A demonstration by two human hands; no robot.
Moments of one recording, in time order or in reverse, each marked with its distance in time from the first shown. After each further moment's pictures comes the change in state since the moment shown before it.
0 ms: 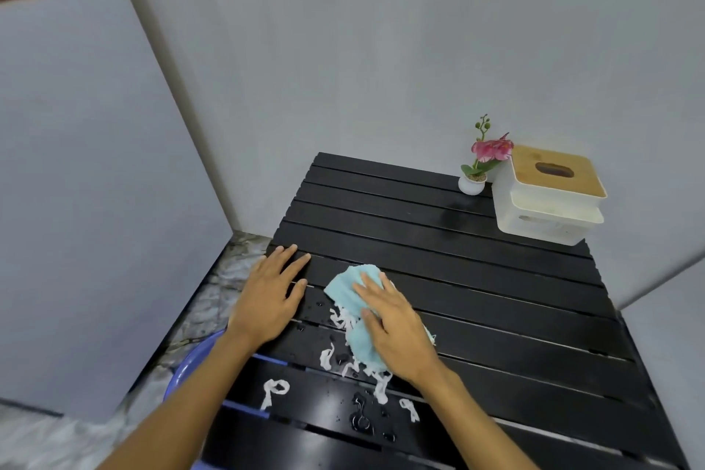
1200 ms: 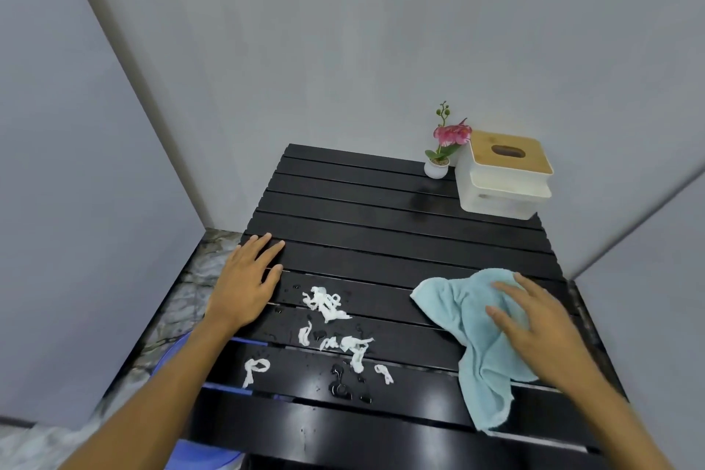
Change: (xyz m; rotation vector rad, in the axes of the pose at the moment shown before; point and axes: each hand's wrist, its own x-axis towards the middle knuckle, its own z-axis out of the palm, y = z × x) left_hand -0.001 0.000 0.000 -0.012 0.028 0.016; right_hand -0.125 0.049 -0.151 -0.292 0.135 0.566
